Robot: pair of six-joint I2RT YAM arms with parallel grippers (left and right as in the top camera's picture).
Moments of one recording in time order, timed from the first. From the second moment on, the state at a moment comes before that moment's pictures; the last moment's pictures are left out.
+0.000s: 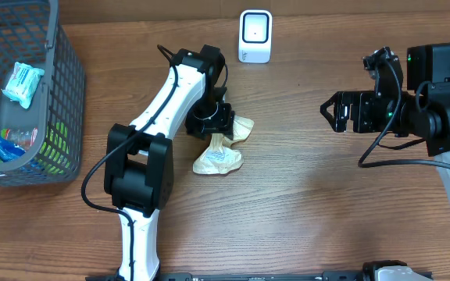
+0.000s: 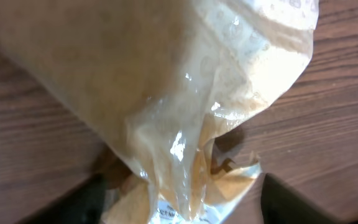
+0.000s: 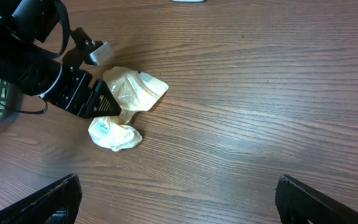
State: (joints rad) left arm -0.33 2.19 1.82 -1.32 0.23 -0.21; right arm 0.07 1.36 1.55 -1.20 -0.39 0.07
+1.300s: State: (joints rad) left arm 0.85 1.75 2.28 -1.44 0.02 -0.30; right arm 0.07 1.36 1.55 -1.24 -0.39 0.07
